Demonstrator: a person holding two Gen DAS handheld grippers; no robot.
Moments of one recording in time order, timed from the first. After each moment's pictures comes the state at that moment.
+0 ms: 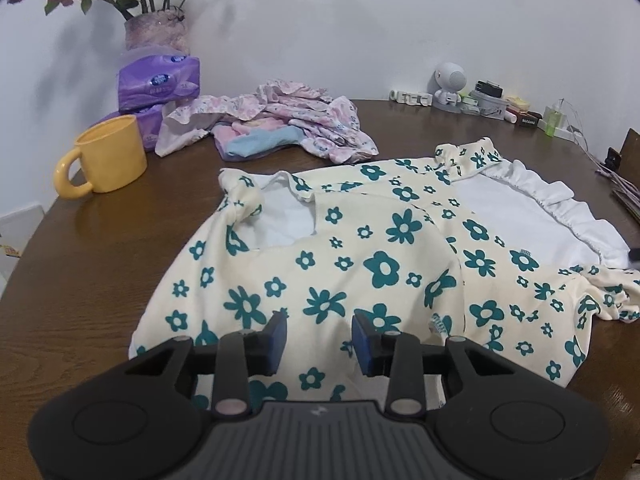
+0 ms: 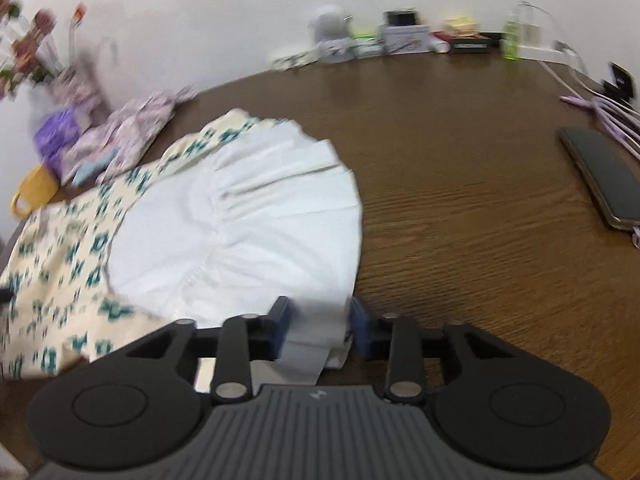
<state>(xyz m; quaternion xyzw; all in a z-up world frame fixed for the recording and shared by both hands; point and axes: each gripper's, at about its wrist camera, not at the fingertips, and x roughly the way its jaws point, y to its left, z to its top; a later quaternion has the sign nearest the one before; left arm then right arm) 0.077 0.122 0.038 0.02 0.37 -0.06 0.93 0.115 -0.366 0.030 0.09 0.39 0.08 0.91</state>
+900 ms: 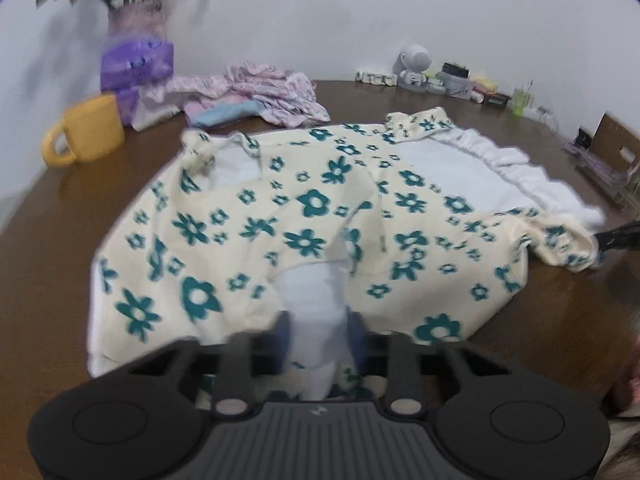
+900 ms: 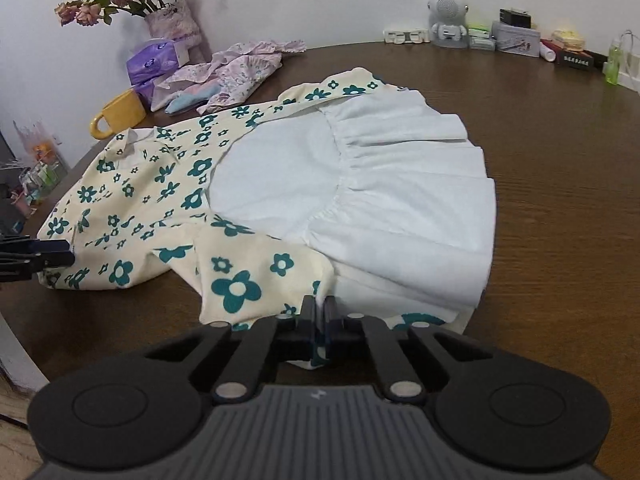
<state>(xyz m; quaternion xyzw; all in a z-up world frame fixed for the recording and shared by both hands) 0.018 0.093 0.025 0.03 0.38 -0.08 0.92 0.086 -0.313 0.023 0.02 0.41 0.22 0.88</state>
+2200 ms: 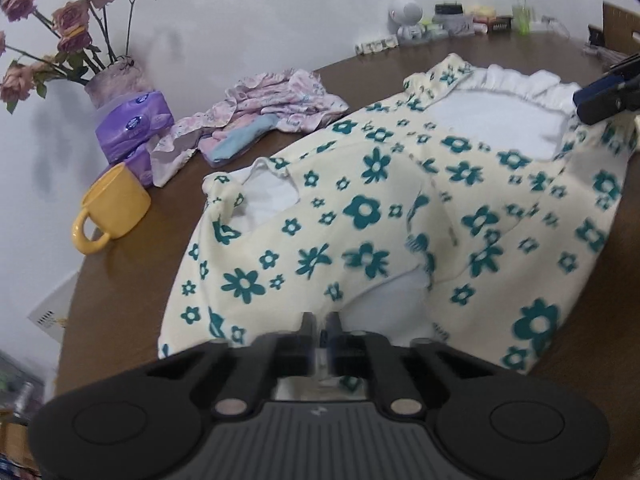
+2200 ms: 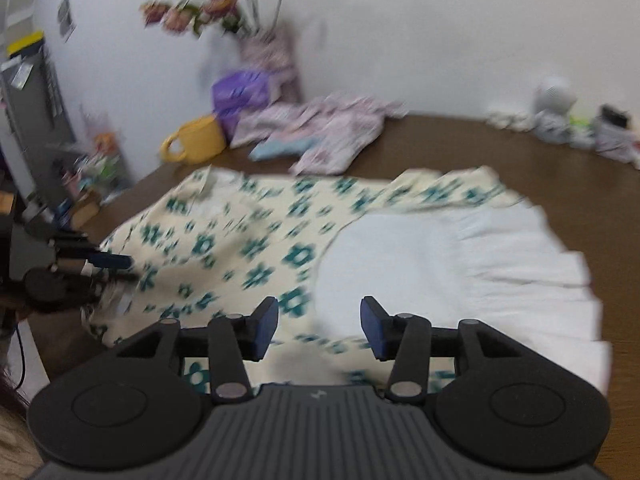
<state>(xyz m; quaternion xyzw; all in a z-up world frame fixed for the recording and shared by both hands) 0.052 0.080 0.024 0.21 0.38 -0.04 0.90 0.125 -0.215 0.054 -0.03 0.35 0.33 0.87</state>
